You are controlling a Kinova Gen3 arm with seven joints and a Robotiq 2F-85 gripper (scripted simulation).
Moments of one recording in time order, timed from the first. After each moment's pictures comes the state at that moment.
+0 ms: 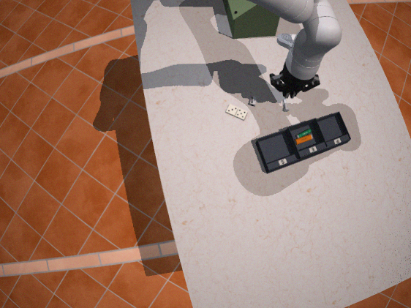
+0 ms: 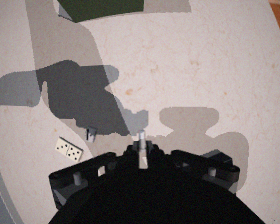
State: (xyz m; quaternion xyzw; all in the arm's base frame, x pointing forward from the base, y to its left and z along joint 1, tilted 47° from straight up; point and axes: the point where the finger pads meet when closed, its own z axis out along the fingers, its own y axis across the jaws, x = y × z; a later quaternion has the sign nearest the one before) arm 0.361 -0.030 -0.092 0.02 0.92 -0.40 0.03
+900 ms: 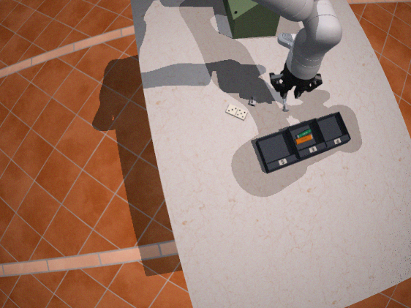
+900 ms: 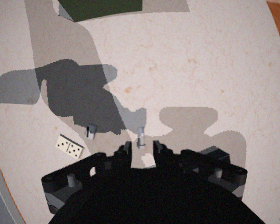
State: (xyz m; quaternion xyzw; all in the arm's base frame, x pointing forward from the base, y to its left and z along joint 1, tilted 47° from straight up) arm 0.364 -0.026 -0.088 0.02 0.92 -0.40 0.03
